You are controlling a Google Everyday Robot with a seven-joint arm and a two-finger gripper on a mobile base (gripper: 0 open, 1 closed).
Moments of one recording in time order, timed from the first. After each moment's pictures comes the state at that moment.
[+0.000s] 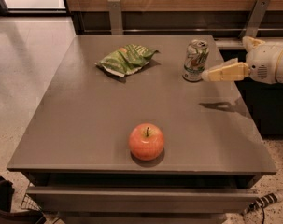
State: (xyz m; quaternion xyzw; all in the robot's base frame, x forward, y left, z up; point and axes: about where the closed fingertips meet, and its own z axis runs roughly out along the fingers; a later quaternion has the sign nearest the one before) arm 0.613 -0.236 0.917 -0.33 0.75 0.15 0.56
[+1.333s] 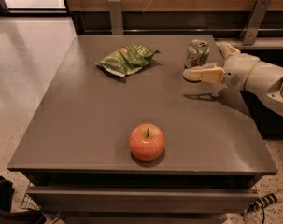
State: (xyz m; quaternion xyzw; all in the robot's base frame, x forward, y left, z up) arm 0.653 -0.196 0.895 -0.29 0.67 0.23 0.64
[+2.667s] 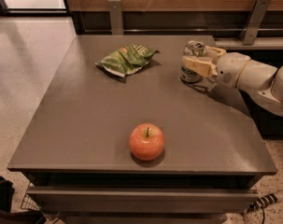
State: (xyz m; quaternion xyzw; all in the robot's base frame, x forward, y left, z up) arm 0.664 -0.179 0.892 -0.29 0.66 0.25 0.64
